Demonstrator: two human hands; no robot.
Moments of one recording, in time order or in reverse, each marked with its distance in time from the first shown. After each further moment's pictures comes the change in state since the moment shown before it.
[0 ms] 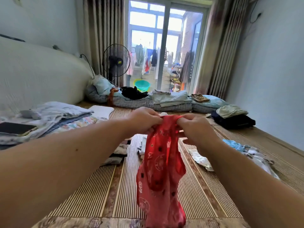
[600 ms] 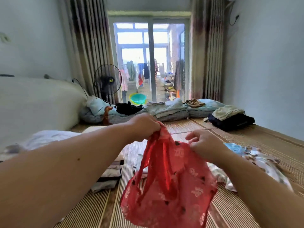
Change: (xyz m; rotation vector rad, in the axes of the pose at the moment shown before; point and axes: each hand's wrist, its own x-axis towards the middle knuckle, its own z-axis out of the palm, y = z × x) left_hand 0.042 0.059 0.037 0.415 -0.037 0.019; right_hand 0.041 0.067 -0.075 -0.366 0.014 -0.003
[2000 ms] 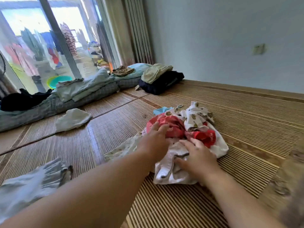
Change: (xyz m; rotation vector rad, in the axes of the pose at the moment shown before) left_hand 0.257 0.058 0.432 0.563 -0.245 0.528; right_hand 0.062 0.384 0.006 -0.272 0.102 0.457
